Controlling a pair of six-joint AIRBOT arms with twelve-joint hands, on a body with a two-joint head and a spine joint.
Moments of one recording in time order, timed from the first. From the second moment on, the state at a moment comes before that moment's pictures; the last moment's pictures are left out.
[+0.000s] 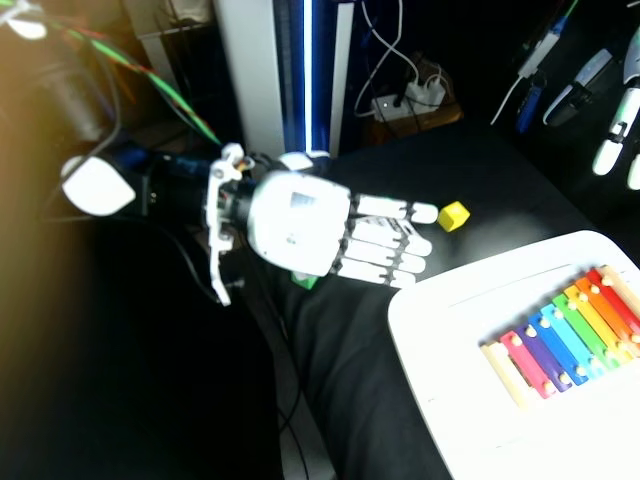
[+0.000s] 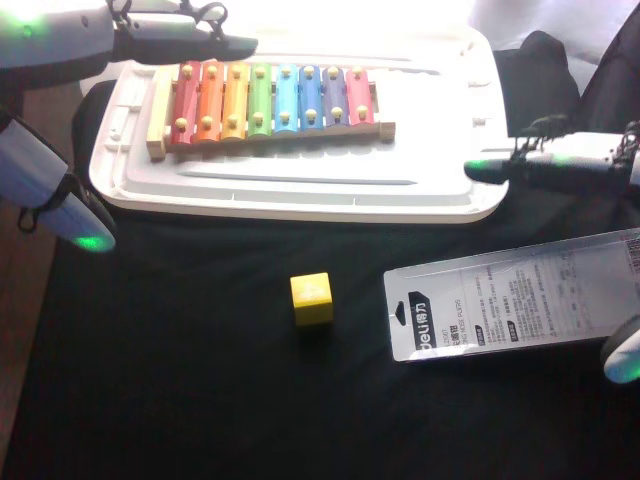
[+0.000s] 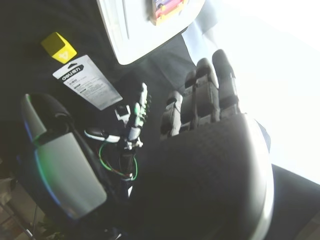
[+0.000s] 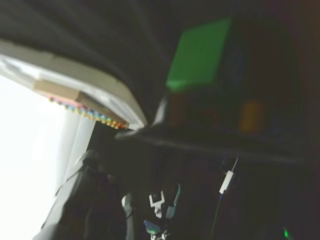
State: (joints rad) left arm 0.18 -0.71 1.03 1.84 -0.37 -0.27; right arm -0.91 -0.91 1.28 -0.63 0.91 0.08
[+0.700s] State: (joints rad) left arm 0.21 -0.71 1.03 1.84 -0.38 -0.30; right arm -0.84 -0.95 1.33 -0.89 0.77 0.23
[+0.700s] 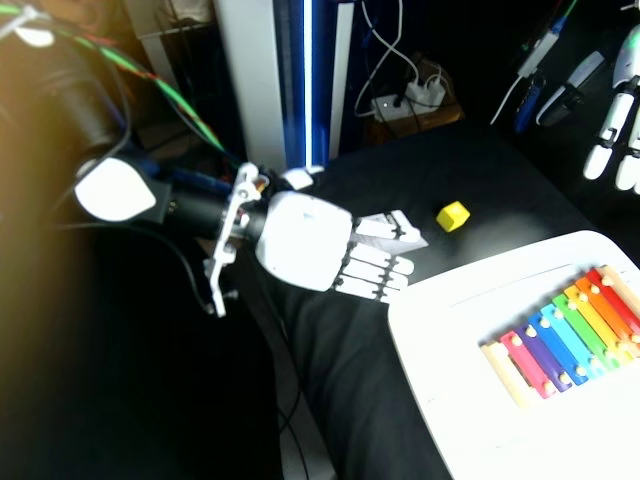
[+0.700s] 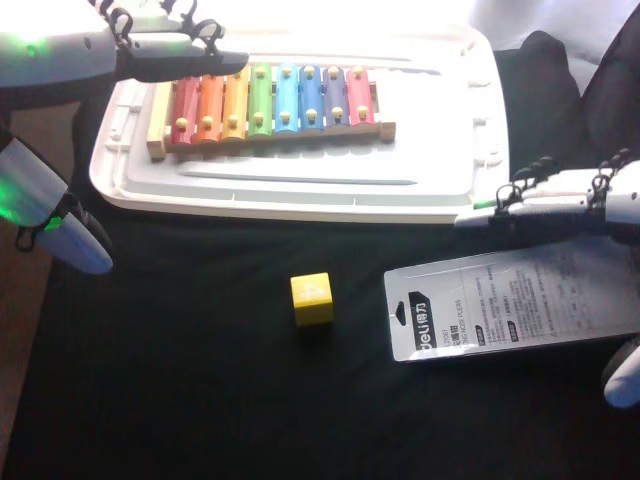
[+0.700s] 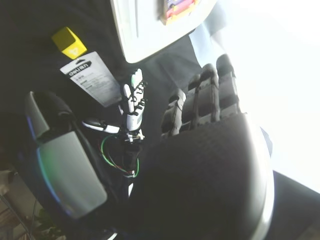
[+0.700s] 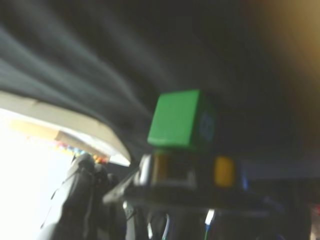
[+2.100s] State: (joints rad) left arm 0.25 -0.71 1.03 1.81 -0.39 -0.31; right arm -0.84 -0.93 1.34 -1.01 0.72 0.31
